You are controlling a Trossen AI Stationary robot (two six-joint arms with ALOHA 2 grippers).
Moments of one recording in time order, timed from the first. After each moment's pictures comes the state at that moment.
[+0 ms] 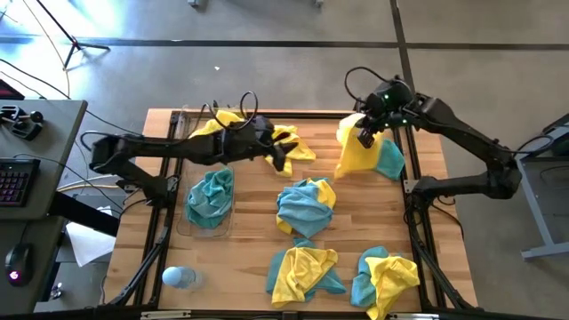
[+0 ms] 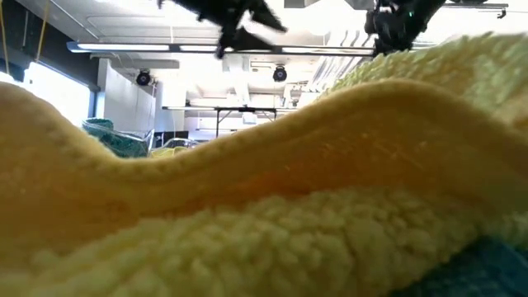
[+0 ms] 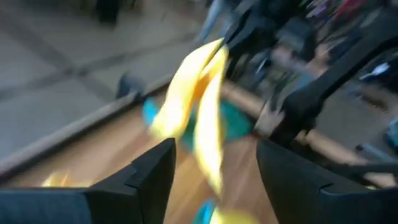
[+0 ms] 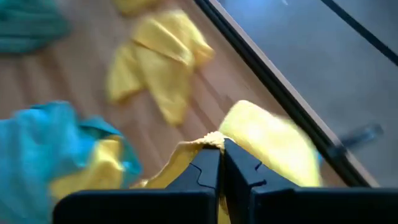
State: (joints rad) left arm 0.14 1.47 1.12 0.08 -0.27 -0.36; right arm -0.68 1.15 1.20 -0.89 -0.14 -0.10
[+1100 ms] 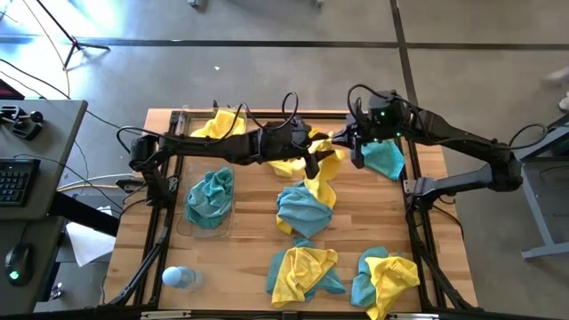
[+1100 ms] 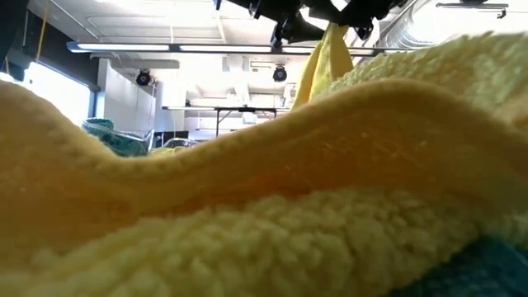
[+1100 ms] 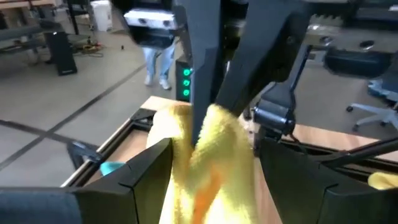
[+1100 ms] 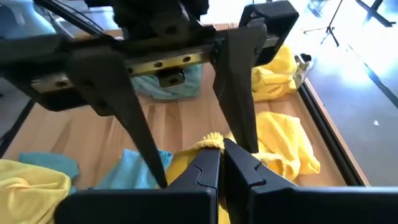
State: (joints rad) left arm 0.11 1.81 1.49 0.10 -0.17 -0.07; right arm -0.38 1.15 1.21 -0.59 -0.30 -0.16
